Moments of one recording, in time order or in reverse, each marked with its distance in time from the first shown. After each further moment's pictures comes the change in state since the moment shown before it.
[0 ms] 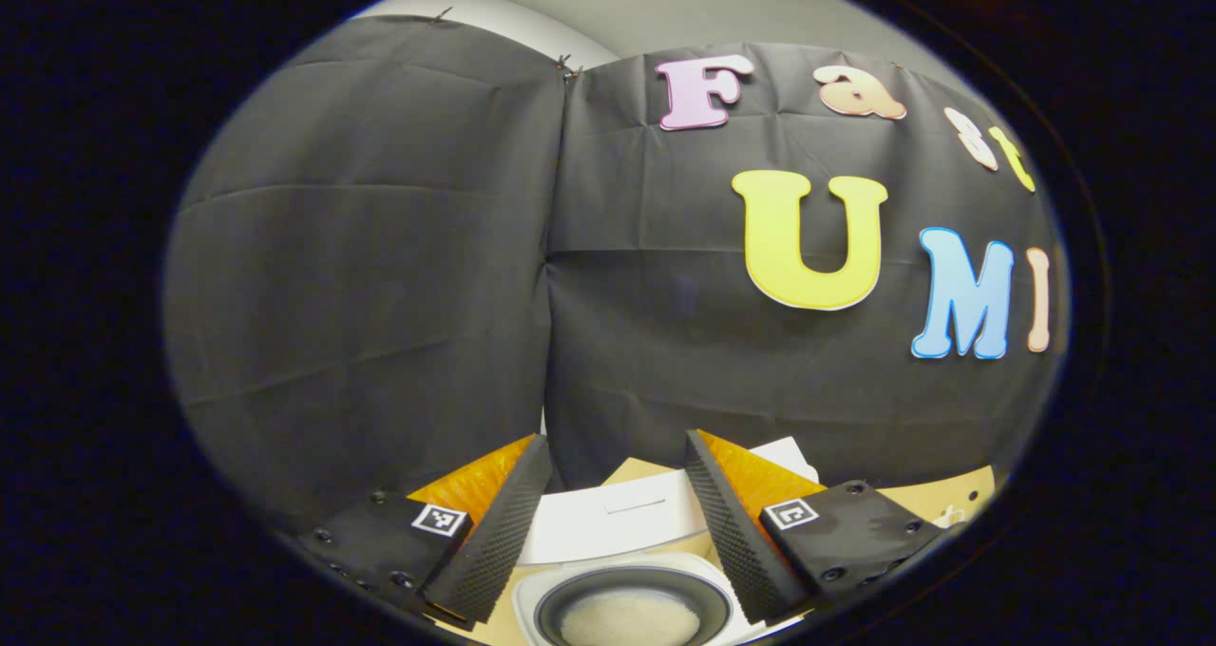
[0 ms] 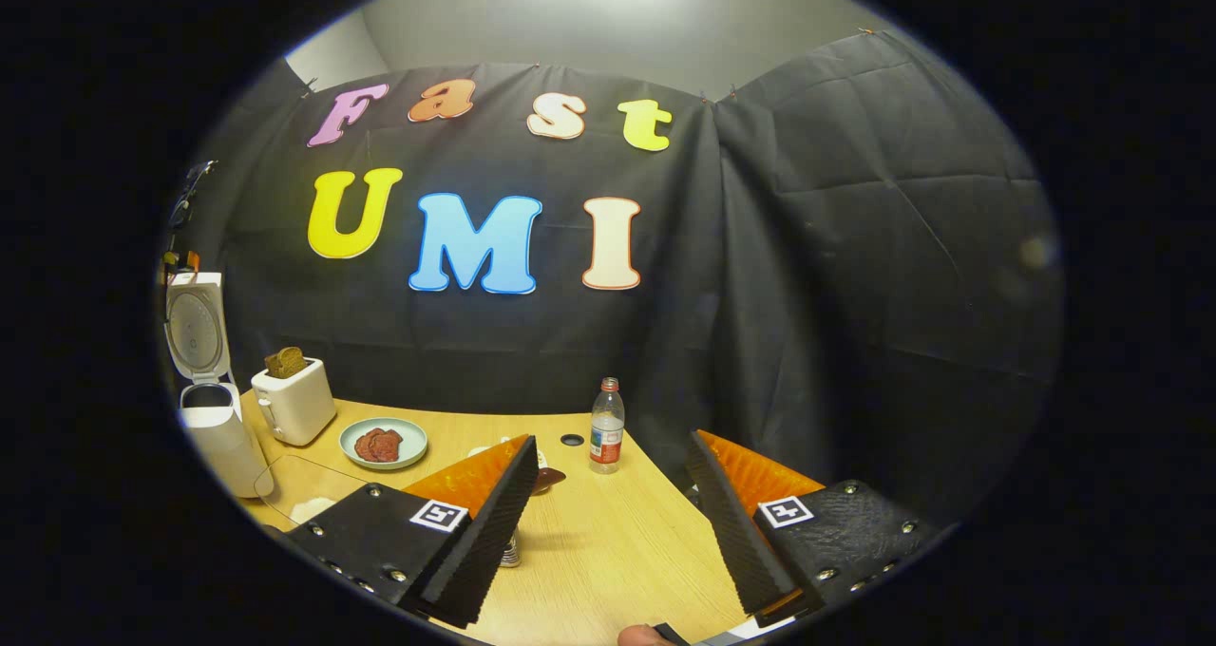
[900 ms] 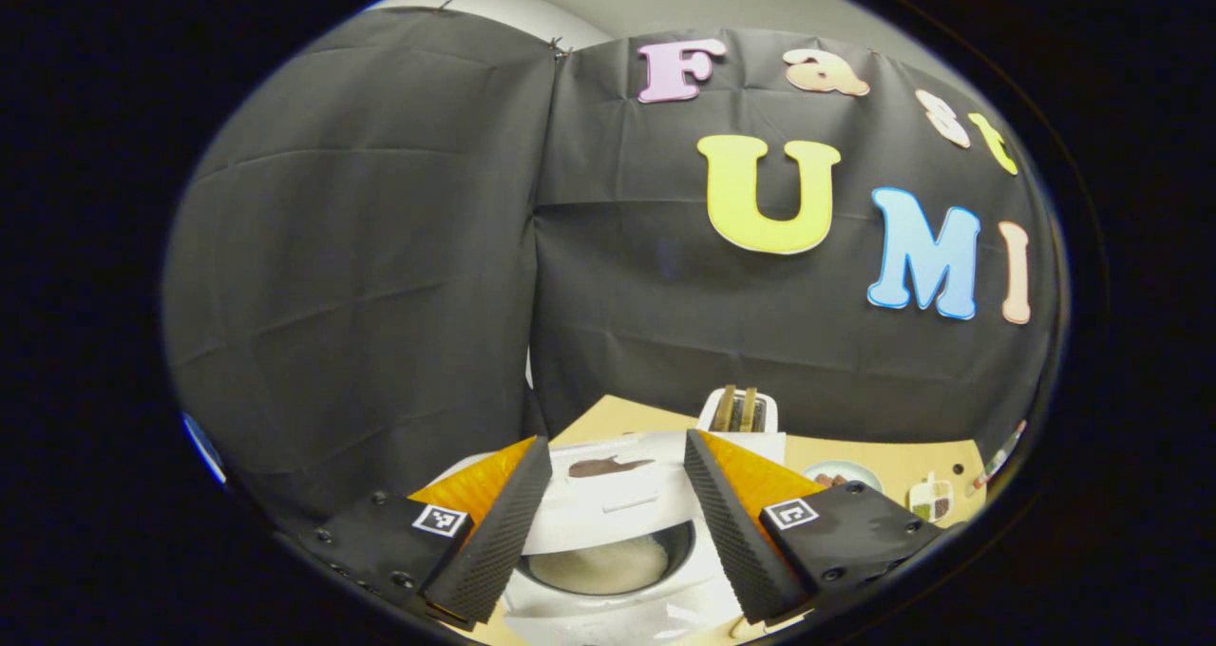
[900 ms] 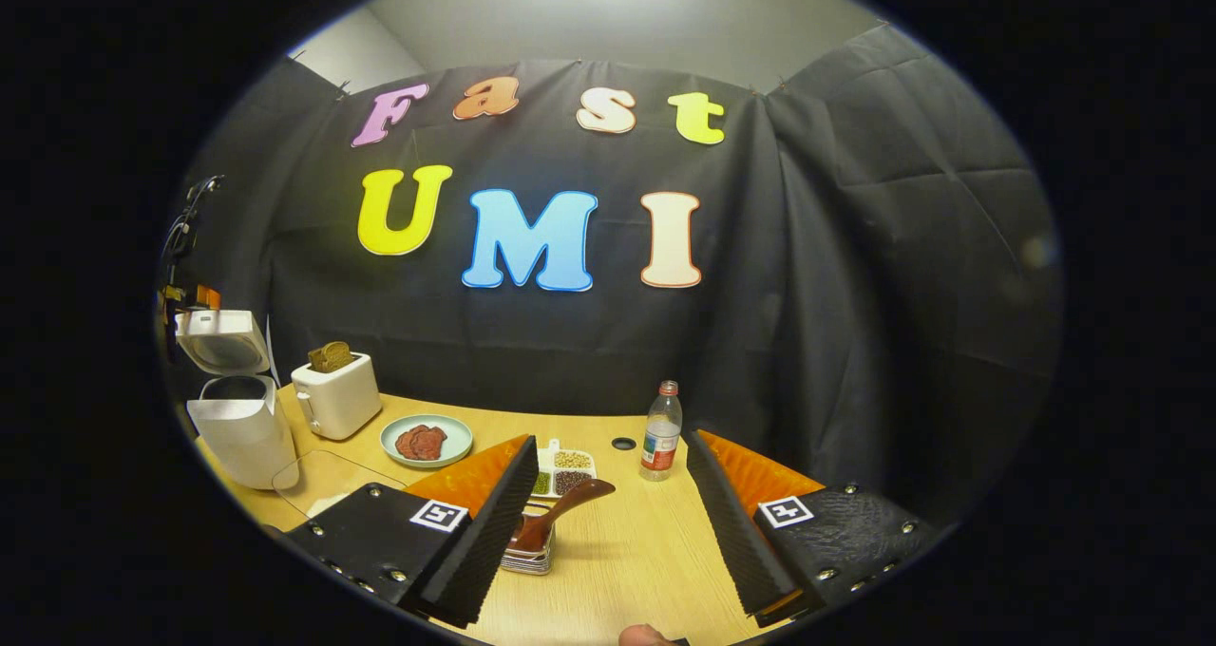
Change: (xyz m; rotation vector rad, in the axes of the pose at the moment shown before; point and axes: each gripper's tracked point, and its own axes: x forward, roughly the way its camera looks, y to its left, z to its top) left arm -0.092 -0.038 -0.097 -0.020 0.115 -0.046; right arm 0.029 0.032 -0.001 -0.016 0.010 0.180
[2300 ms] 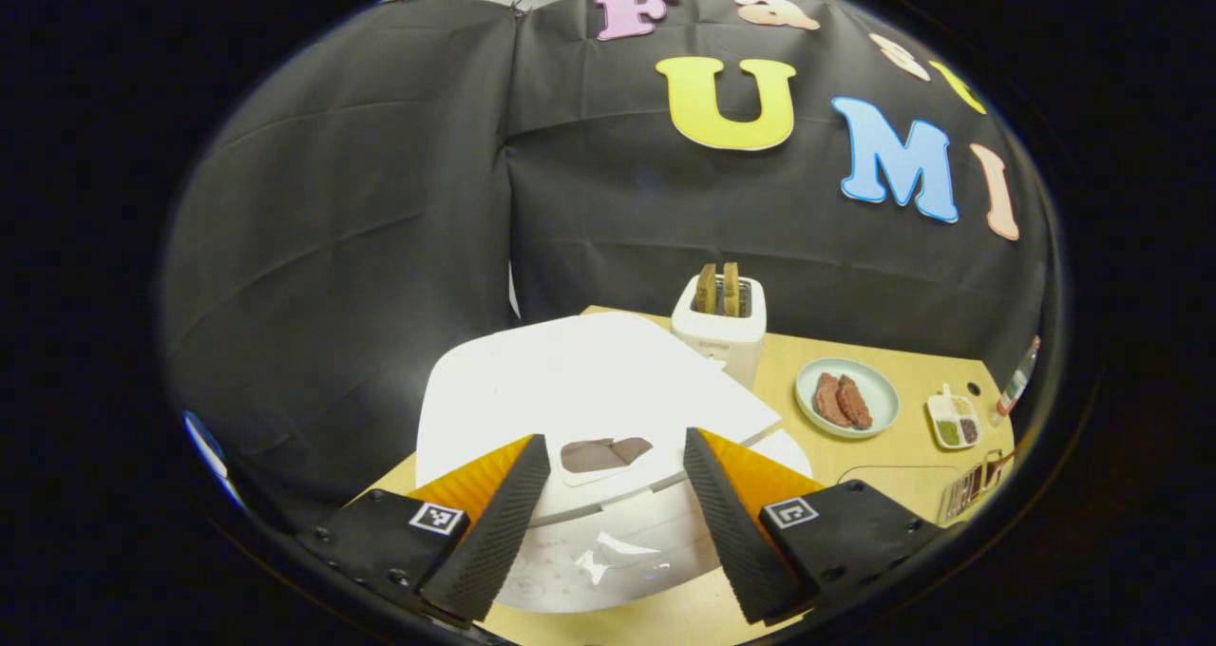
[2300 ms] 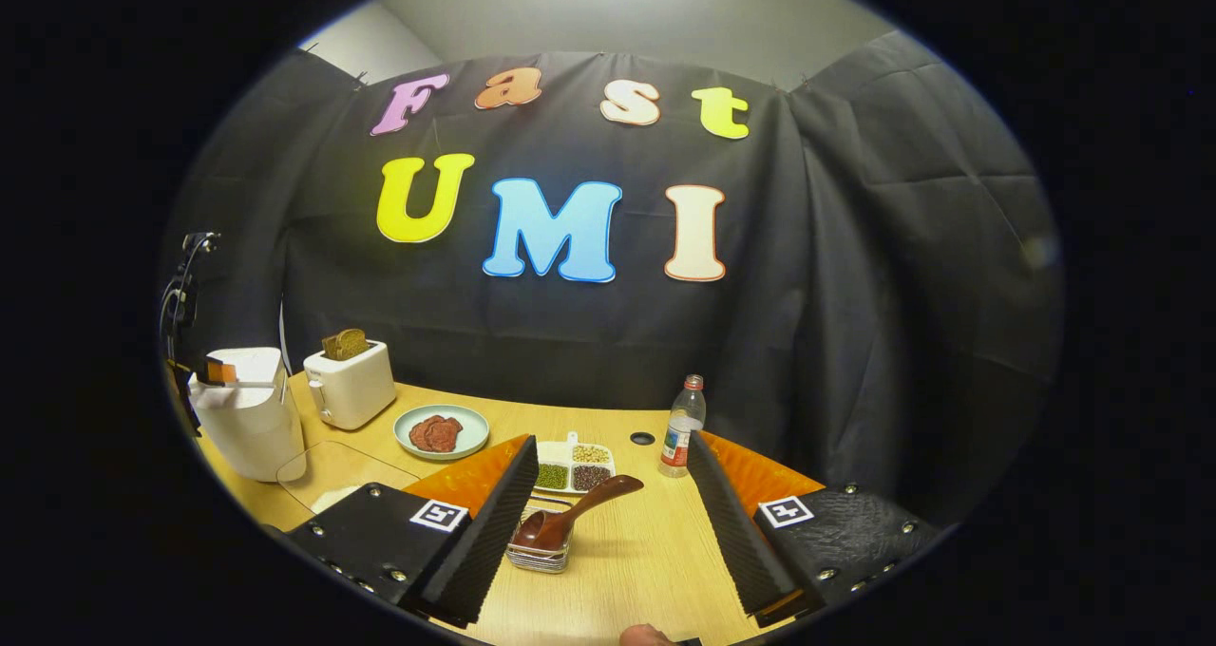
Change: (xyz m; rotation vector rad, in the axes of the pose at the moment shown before) left arm -0.012 -0.020 -0.132 0.099 0.186 -0.030; right arm 0.009 0.025 -0.005 -0.028 0.023 0.039
